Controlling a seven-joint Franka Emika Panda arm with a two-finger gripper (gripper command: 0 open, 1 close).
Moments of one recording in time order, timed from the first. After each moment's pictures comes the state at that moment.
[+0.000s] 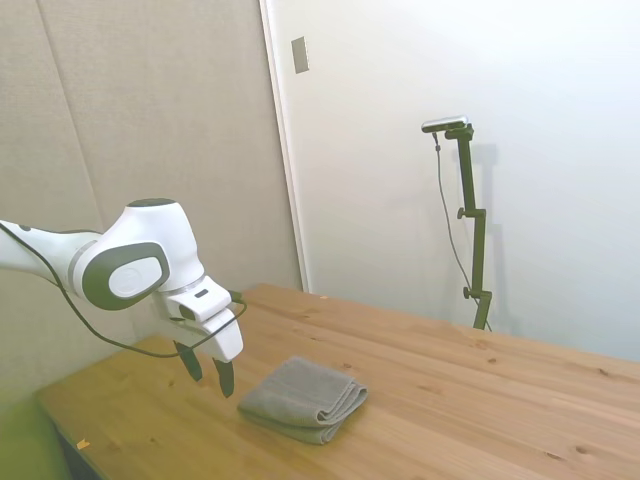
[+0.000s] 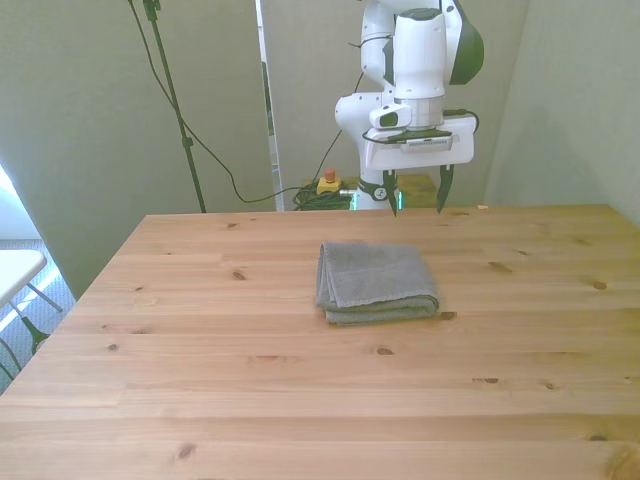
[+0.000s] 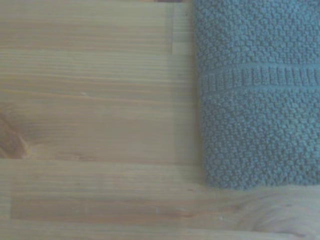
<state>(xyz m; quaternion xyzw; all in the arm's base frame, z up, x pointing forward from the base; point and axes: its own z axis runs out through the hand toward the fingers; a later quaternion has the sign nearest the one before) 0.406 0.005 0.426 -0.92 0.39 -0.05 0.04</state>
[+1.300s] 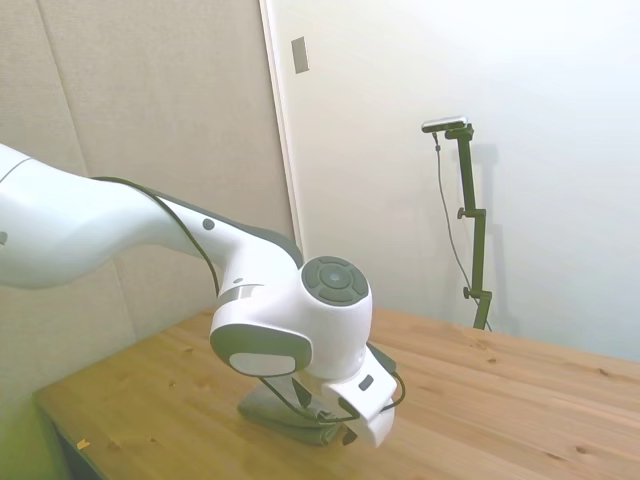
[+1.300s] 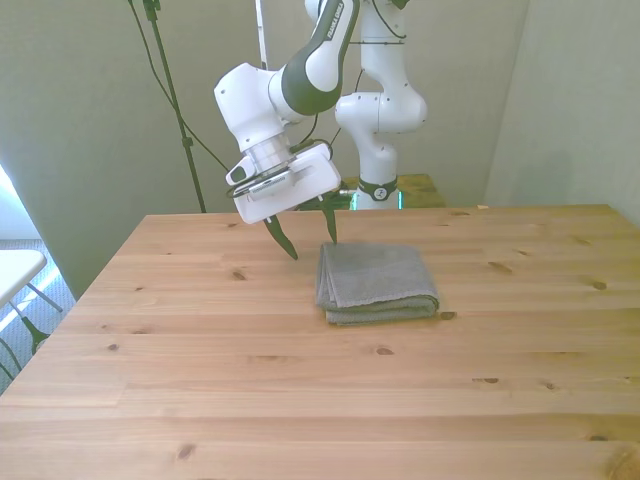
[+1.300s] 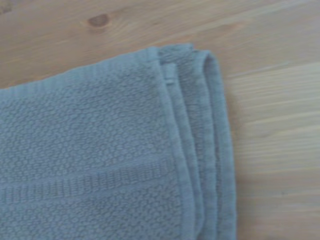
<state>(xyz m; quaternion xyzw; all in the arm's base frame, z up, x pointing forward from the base) 0.437 -0.250 0.372 -0.87 0.41 -0.05 0.25</state>
